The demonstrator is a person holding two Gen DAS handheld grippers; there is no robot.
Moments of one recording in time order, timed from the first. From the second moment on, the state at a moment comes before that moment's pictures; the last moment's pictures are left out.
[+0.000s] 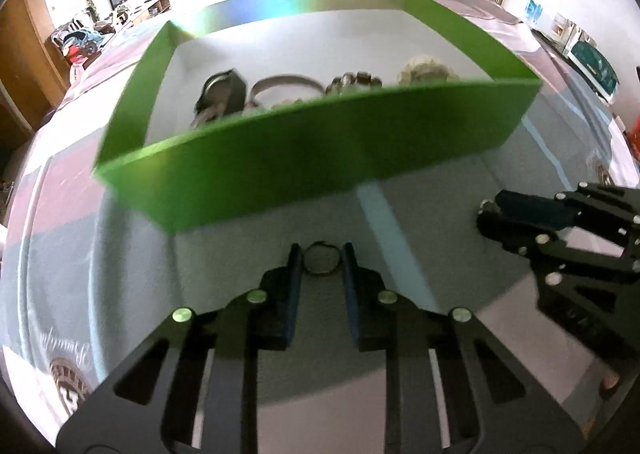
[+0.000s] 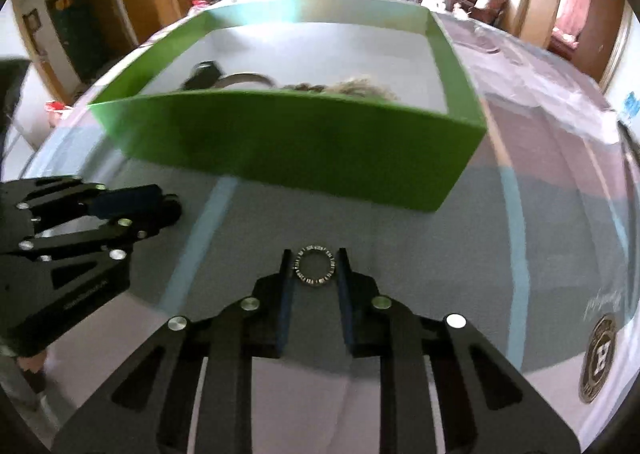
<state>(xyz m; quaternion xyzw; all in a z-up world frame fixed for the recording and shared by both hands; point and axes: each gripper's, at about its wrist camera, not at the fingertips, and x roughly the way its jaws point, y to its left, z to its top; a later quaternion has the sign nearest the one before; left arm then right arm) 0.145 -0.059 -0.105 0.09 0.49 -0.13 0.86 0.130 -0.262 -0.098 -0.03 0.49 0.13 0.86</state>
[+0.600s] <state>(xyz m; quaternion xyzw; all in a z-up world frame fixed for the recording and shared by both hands) 0.120 -0.014 -0.102 0.06 0.49 -0.08 0.87 0.115 -0.241 -0.105 -0.03 0.50 0.07 0.86</state>
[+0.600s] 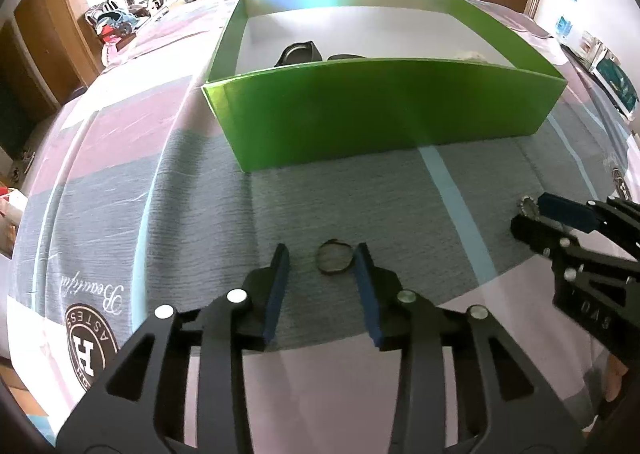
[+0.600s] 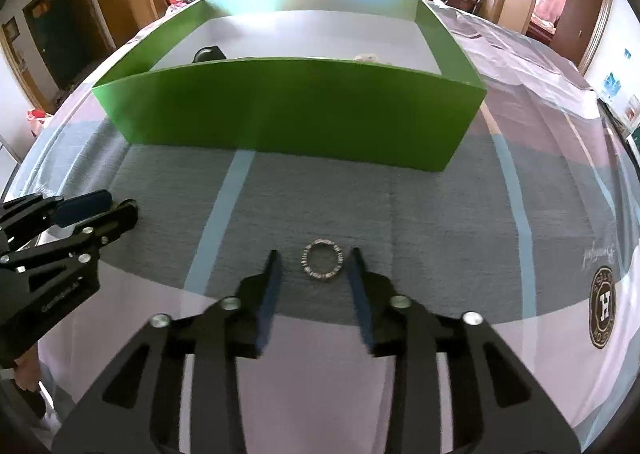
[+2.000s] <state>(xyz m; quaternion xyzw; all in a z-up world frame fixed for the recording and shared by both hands) 0.119 -0.018 -0.102 0.06 0.50 -0.08 0.86 0.110 -0.244 -0.100 0.00 0.50 0.13 0.86</state>
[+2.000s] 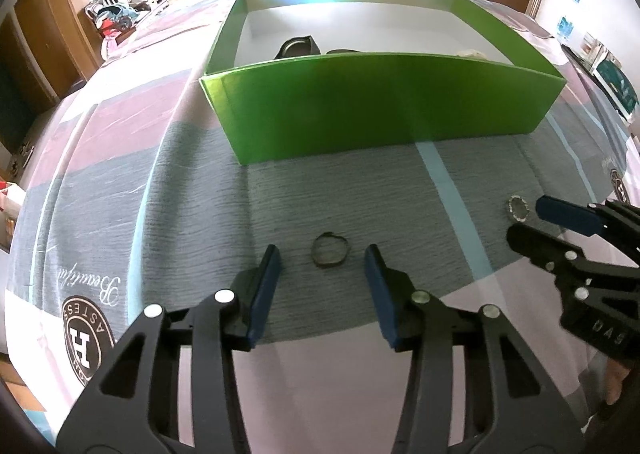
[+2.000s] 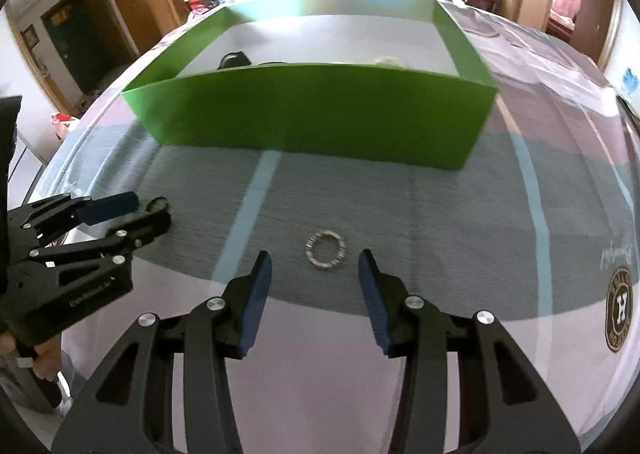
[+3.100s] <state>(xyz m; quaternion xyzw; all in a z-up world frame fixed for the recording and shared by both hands) 0.119 -0.021 -0.102 0.05 0.49 -0.09 0.87 0.115 -0.238 -0.106 -0.03 0.48 0.09 0.87</state>
